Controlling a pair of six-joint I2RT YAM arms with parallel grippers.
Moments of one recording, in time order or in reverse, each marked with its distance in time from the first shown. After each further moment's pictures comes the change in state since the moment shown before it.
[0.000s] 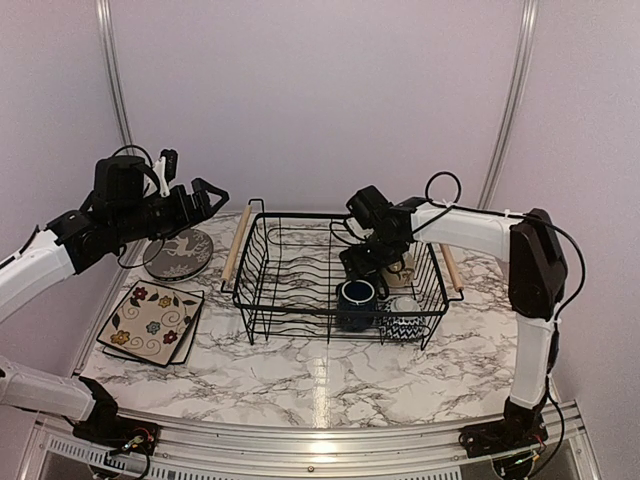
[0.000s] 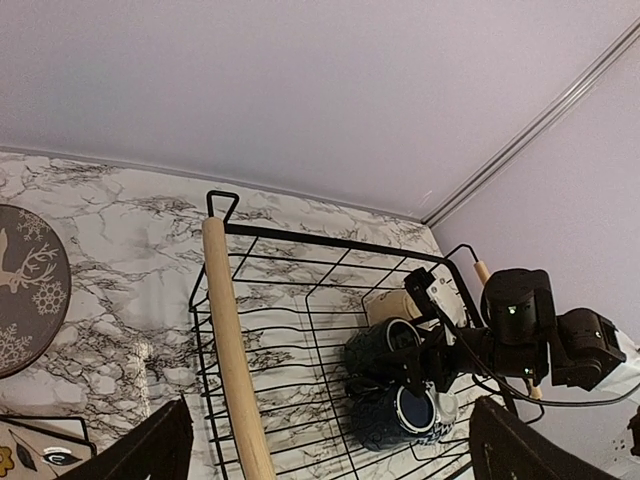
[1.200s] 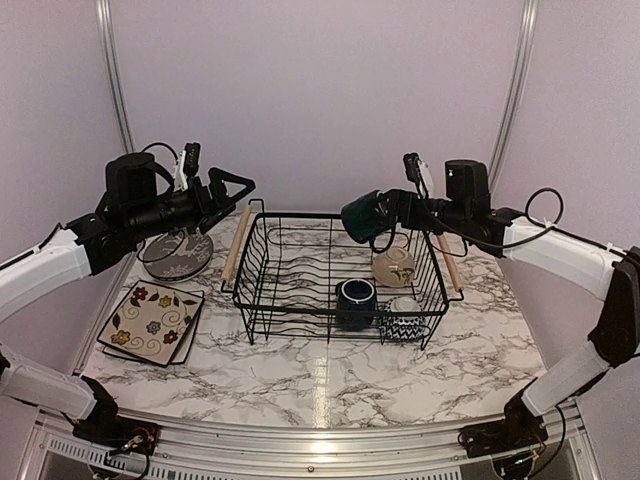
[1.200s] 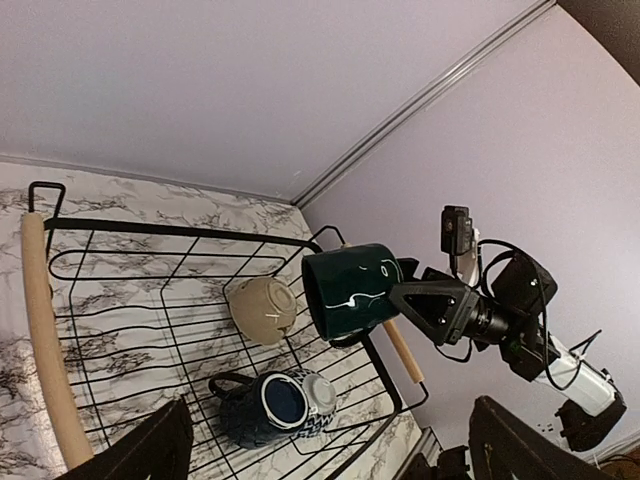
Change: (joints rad) left arm -0.032 0.064 -0.024 0.252 0.235 -0.142; right arm -0.182 -0.540 -0.458 0.649 -0.536 0.223
